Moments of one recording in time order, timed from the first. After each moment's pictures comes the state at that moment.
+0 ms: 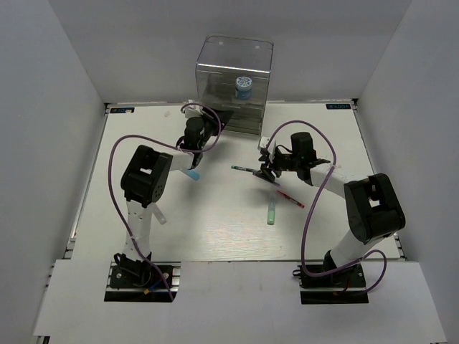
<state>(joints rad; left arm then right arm) -0.41 2.17 1.30 0.87 0.04 -1.14 0.35 1.64 0.87 0.15 -0.77 -0.68</state>
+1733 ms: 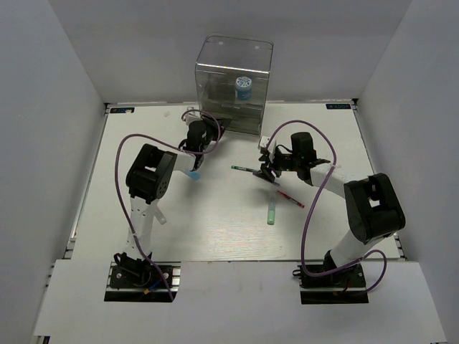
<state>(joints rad) -0.41 2.27 1.35 0.83 0.00 -1.26 0.35 1.64 0.87 0.15 -0.77 -0.66</state>
